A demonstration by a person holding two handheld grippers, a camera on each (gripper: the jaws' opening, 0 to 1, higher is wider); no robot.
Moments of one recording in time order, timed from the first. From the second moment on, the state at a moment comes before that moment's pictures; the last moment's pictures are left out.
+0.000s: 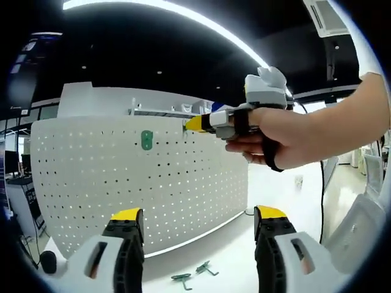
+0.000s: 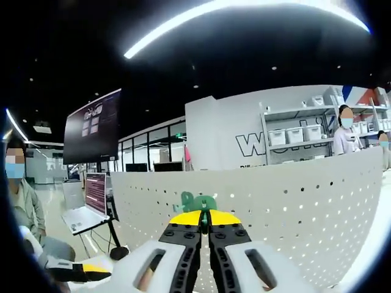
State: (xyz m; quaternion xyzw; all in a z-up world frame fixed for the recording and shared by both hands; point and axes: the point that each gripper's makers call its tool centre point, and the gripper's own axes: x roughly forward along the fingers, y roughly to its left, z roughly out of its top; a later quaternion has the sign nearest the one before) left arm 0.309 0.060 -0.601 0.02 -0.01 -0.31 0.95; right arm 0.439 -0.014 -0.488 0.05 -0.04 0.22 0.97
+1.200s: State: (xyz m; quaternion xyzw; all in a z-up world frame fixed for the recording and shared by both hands) left arm 0.307 0.068 -0.598 0.01 -0.01 -0.30 0.95; right arm 0.482 -0.003 -0.483 0.03 -0.04 0.20 0.98
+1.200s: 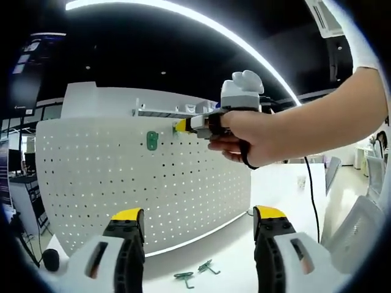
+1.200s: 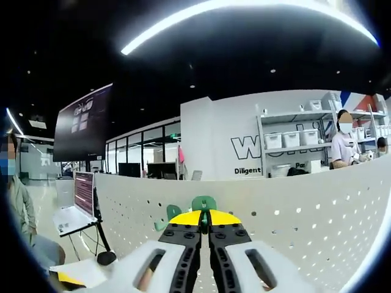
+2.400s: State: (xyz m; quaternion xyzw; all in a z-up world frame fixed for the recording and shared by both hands) left arm 0.307 0.081 -0.600 0.00 0.00 -0.29 0.96; right arm 0.497 0.003 -0.504 0.07 0.01 0.16 0.99
